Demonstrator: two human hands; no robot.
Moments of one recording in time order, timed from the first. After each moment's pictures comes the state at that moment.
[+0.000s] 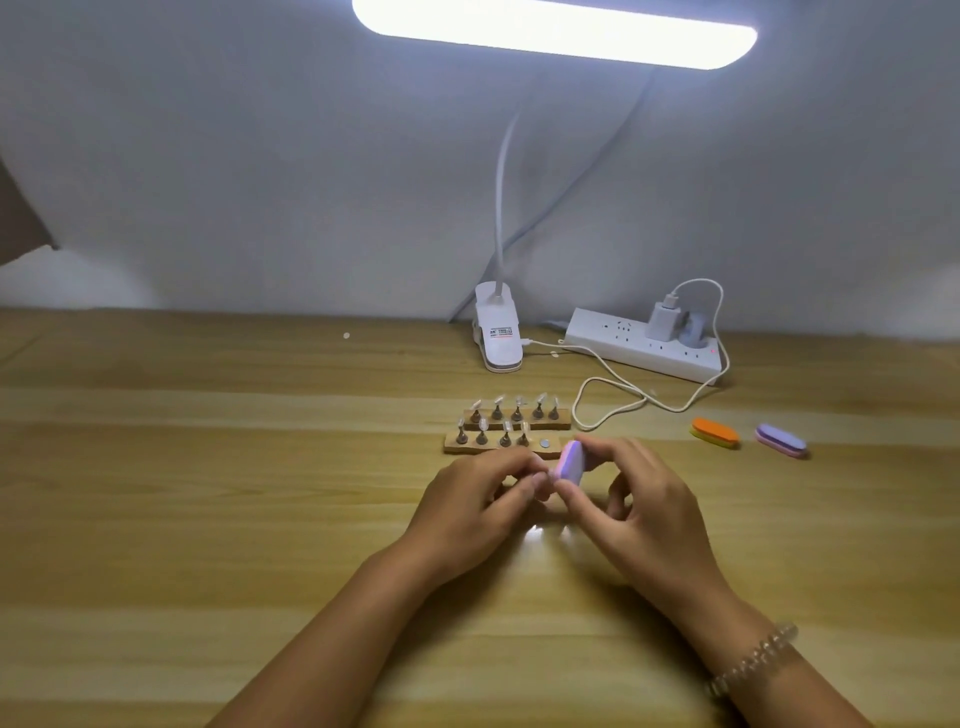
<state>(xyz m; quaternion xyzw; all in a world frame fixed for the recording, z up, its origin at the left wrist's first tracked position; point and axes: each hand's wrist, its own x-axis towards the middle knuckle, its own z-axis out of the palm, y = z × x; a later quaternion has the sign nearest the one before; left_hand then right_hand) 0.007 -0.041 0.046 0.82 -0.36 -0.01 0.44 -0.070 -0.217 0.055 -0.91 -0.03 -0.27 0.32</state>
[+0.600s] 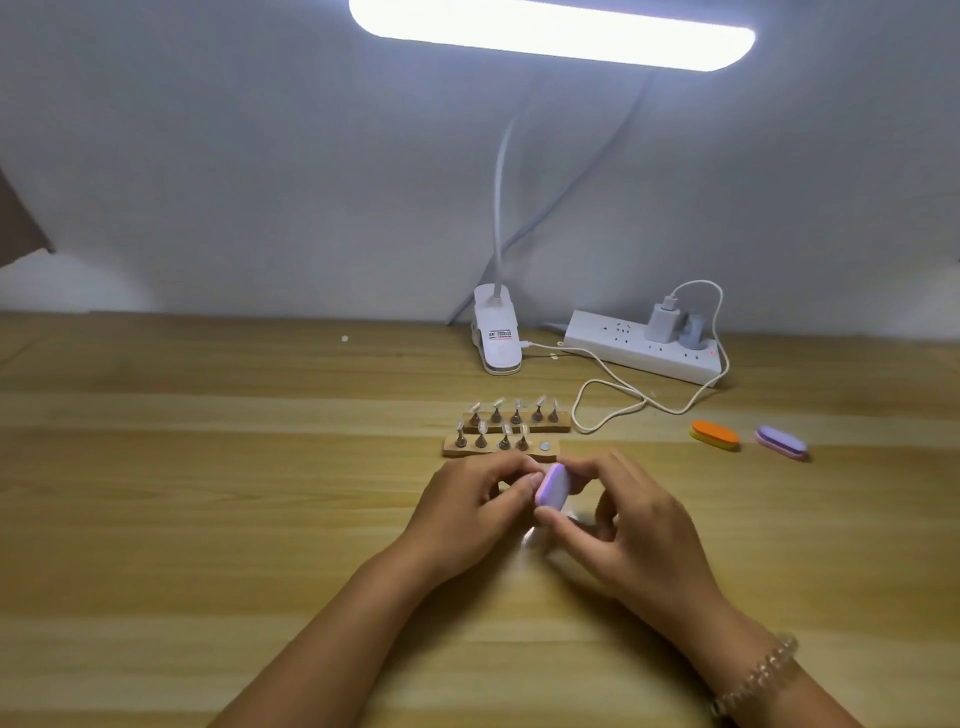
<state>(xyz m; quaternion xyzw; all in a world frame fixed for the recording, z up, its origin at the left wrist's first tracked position) 0.009 -0.043 0.045 0.81 -0.33 -0.04 0.48 -0.072 -0.212 0.056 -0.92 -0.04 -0.26 0.28</state>
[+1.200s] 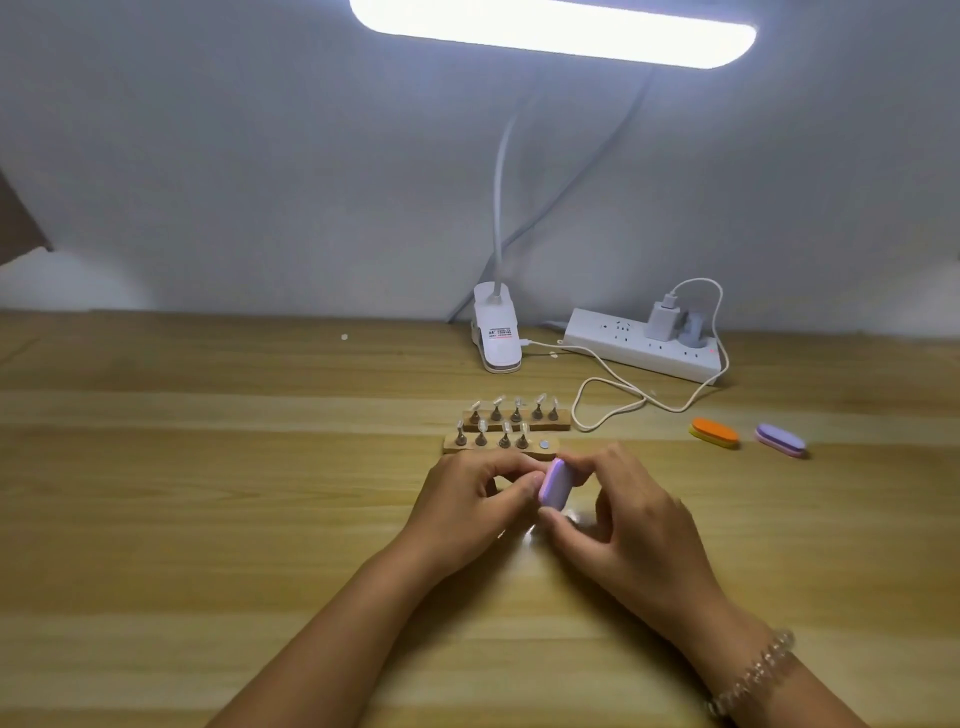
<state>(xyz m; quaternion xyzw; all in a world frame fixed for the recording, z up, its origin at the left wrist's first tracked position) 0.010 -0.042 0.046 0.81 -0.31 -0.03 0.49 -0.073 -0.210 0.054 -0.93 -0.05 -0.27 0.23</state>
